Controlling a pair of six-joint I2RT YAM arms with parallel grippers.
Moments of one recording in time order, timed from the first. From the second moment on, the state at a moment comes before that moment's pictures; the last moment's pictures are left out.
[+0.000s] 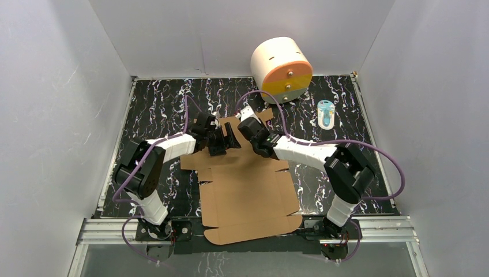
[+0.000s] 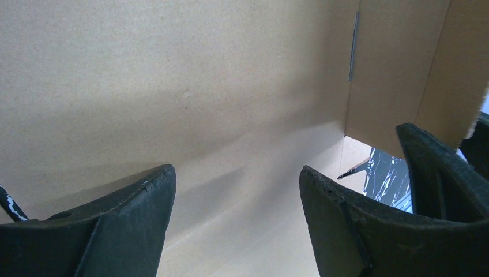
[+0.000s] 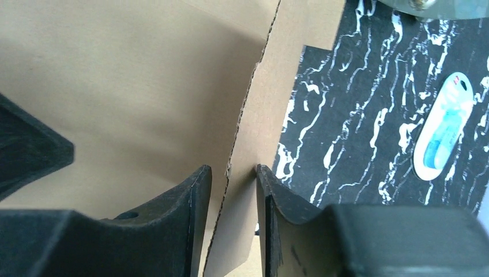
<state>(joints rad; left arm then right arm) -0.47 1.72 0.92 -0.07 0.30 -0.72 0.90 1.70 1.13 -0.27 0.58 0.03</state>
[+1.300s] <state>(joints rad) -0.58 1.45 0.84 -0.17 0.22 -0.73 0.60 1.07 0.60 -0.21 0.07 0.34</state>
